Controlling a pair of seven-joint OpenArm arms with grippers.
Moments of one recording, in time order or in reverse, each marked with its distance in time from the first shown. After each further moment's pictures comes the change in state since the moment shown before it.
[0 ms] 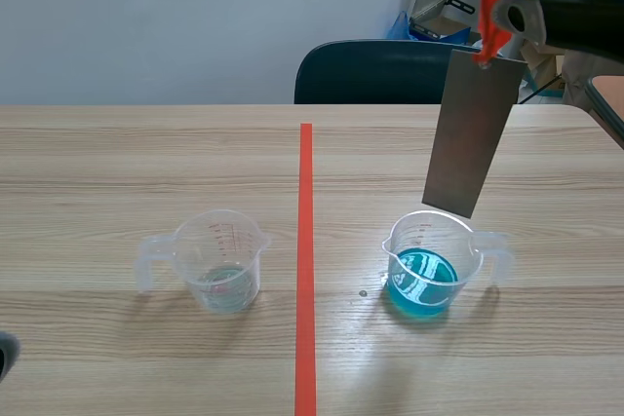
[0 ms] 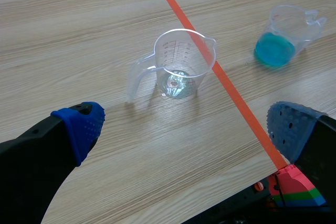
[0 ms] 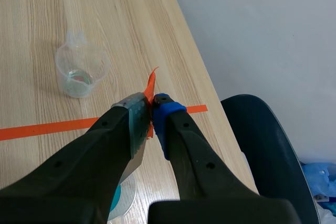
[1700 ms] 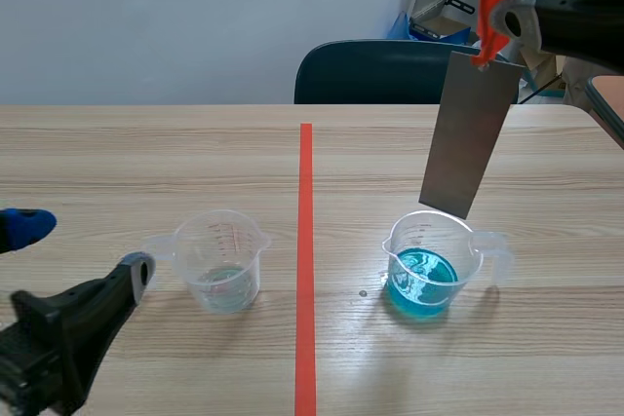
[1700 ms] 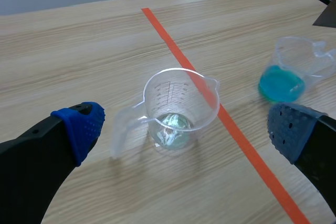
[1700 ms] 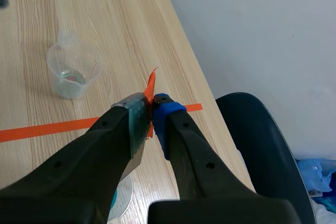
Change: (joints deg) left arm -31.1 -0.2 19.9 -13.1 6.0 3.5 5.9; right arm 0.0 -3.5 0.0 0.0 -3.1 0.0 0.0
